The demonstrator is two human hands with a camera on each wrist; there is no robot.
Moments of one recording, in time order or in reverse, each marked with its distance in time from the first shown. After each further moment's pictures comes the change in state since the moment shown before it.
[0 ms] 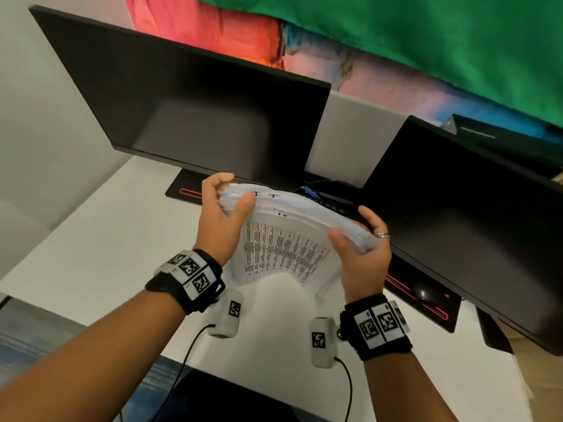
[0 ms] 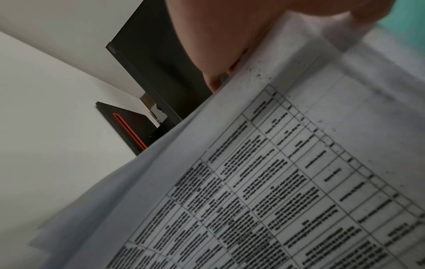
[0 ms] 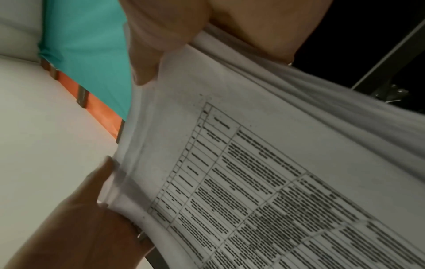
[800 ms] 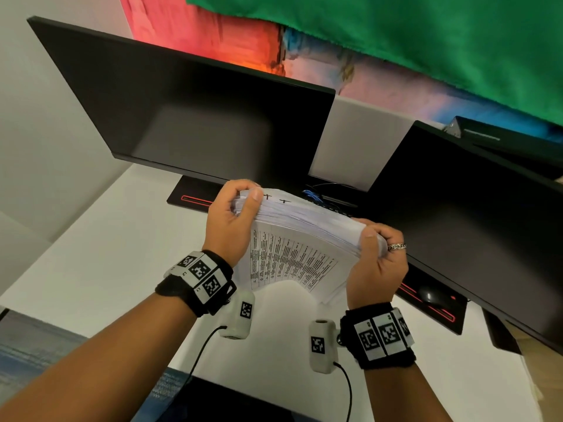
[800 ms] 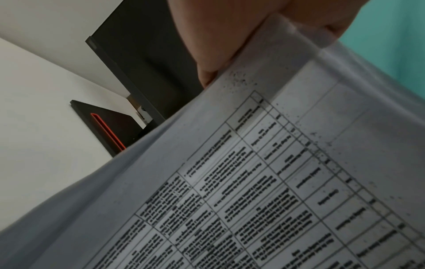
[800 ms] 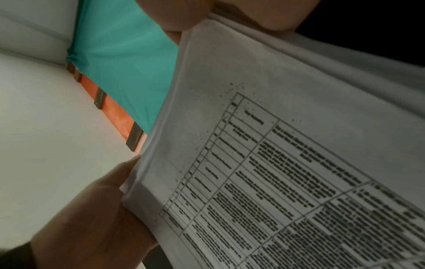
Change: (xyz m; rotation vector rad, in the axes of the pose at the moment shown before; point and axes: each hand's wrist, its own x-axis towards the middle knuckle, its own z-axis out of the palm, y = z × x) left_hand 0.016 0.011 0.006 0.098 -0.013 0.052; right_hand 0.000 0.002 0.017 -0.095 0.218 -0.302
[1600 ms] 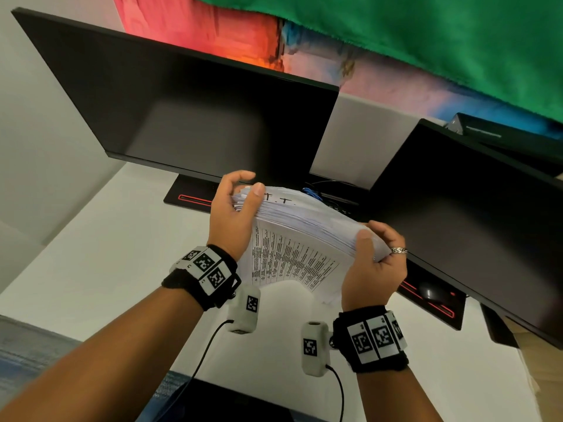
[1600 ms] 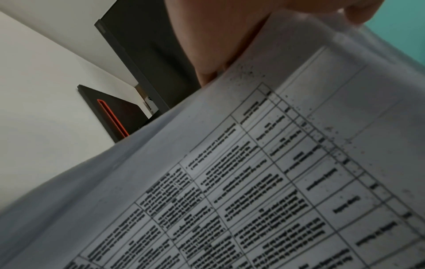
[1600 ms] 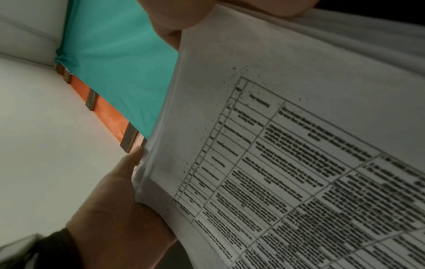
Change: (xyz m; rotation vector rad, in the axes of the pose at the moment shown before) left_hand 0.011 -0.004 0.002 -0.086 0.020 -0.054; right_hand -0.009 -0.010 0.014 0.008 0.150 0.101
